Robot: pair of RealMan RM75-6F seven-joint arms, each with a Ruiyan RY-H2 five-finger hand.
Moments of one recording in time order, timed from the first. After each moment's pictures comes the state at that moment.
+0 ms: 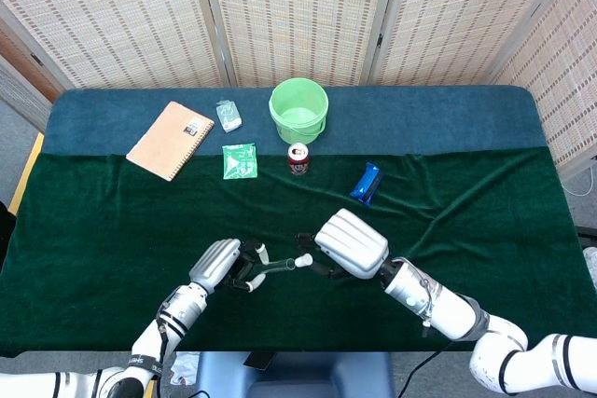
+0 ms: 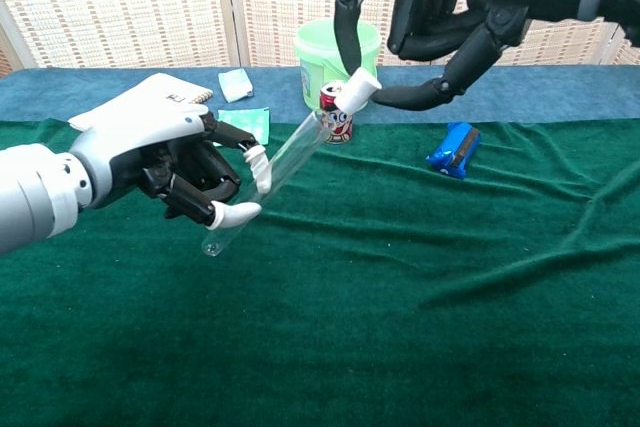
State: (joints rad) left arm -0.63 -1.52 -0.19 -1.89 1.04 1.00 0.12; right arm 0.75 -1.17 0.18 -1.94 -1.55 0.95 -0.06
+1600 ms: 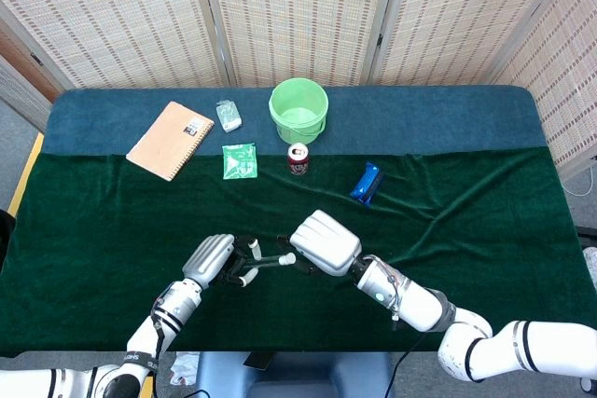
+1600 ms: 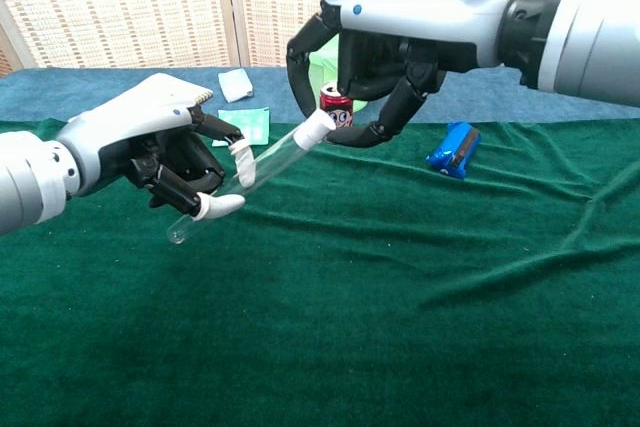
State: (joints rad) left arm -0.66 -1.49 -0.18 -1.90 0.99 1.02 0.16; right arm 0.85 -1.30 0.18 -1.88 -1.39 0.90 -0.26
